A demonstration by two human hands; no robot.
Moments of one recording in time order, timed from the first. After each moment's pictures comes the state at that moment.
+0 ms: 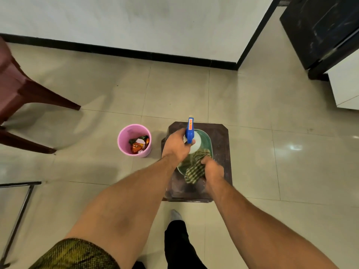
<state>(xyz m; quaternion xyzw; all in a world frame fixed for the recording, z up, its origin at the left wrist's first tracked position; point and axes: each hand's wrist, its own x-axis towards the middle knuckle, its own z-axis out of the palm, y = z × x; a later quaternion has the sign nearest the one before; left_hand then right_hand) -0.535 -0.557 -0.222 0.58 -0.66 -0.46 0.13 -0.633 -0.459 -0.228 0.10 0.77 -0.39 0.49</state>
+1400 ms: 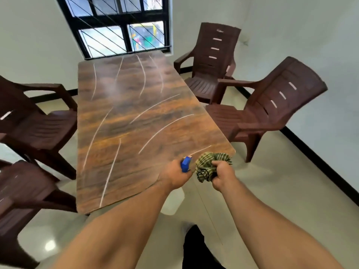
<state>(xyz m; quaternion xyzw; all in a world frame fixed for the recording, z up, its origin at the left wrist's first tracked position) 0.198 -0.376 -0.081 0.86 -0.33 -0.28 0.28 0.097 -0.509 -0.099 -0.26 0.56 -0.21 0.76</state>
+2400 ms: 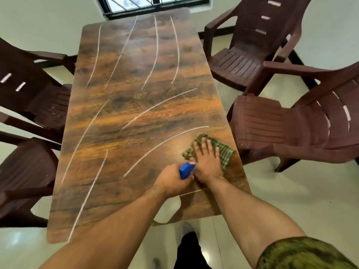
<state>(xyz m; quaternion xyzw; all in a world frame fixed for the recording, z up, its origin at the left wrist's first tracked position) 0.325 -0.534 -0.139 0.88 -0.21 -0.34 0.27 0.285 -0.689 -0.208 -0.96 0.19 0.16 0.16</state>
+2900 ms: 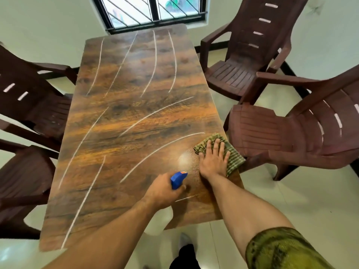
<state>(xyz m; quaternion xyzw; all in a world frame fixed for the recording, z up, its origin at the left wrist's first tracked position) 0.314 -0.510 -0.147 0.88 -0.21 -0.32 0.27 0.288 -0.711 -0.211 -0.91 0.34 0.11 0.18</state>
